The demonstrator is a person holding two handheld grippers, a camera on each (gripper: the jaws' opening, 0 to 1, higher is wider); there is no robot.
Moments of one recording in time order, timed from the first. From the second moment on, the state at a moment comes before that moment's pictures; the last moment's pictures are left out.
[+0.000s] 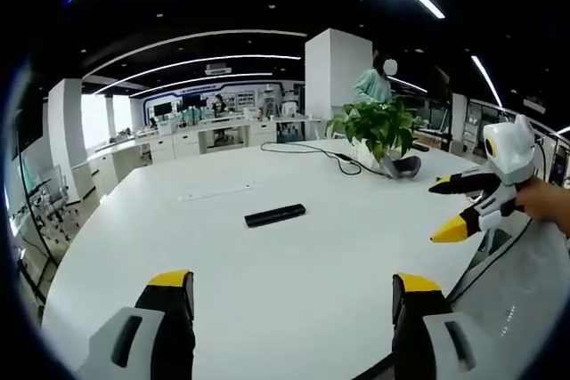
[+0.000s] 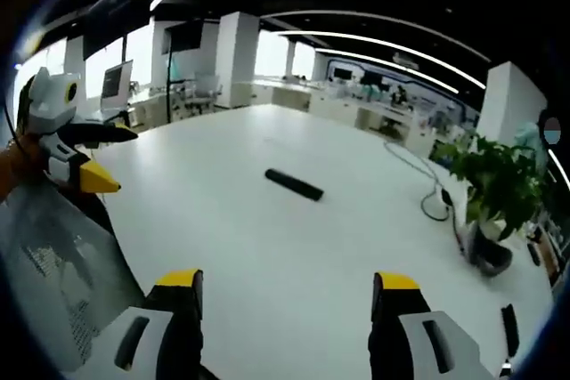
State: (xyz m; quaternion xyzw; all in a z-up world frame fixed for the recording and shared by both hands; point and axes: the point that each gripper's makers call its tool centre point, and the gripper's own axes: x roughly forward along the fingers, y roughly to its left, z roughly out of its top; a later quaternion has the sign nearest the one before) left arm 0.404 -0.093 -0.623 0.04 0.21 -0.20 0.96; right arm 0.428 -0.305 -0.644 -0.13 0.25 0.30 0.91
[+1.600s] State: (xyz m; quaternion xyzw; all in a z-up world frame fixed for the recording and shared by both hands) left arm 0.461 -0.063 -0.560 0.08 0.14 -0.20 0.96; right arm 0.500 -0.319 -0.559 -0.08 0.15 0.30 0.94
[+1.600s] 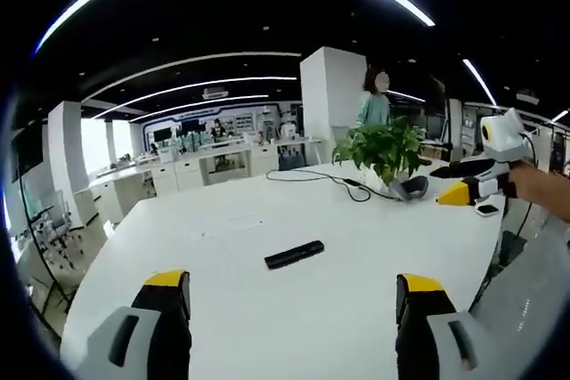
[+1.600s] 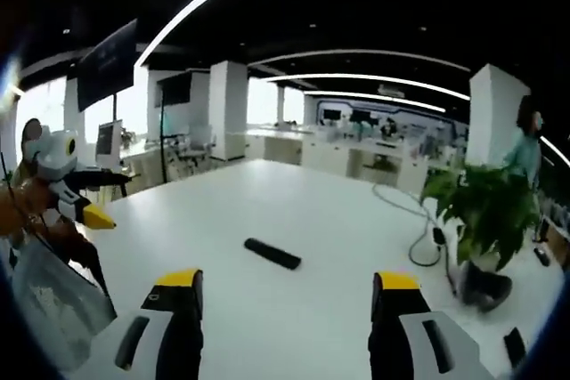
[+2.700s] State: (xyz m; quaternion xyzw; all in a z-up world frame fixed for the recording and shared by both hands) left arm 0.588 -0.075 -0.588 0.12 0.19 -0.30 0.93; right arm 0.606 -0.286 -0.555 -0.16 0.13 0.37 0.91
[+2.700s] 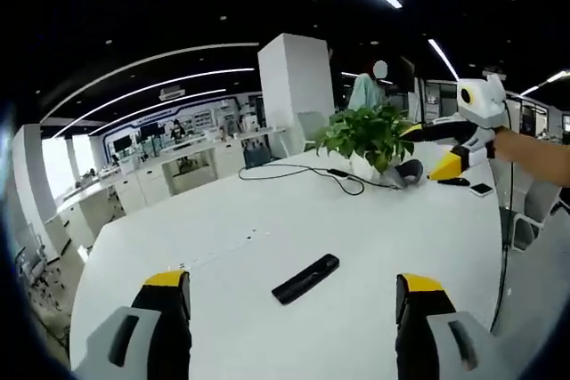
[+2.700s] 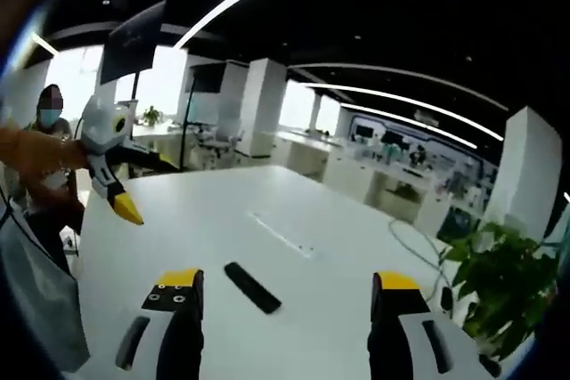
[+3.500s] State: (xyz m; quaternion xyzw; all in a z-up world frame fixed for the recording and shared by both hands) left arm 0.619 -0.096 -0.666 0.16 0.24 -0.37 0.89; right arm 0.635 -0.251 -0.646 -0.24 0.19 0.45 0.84
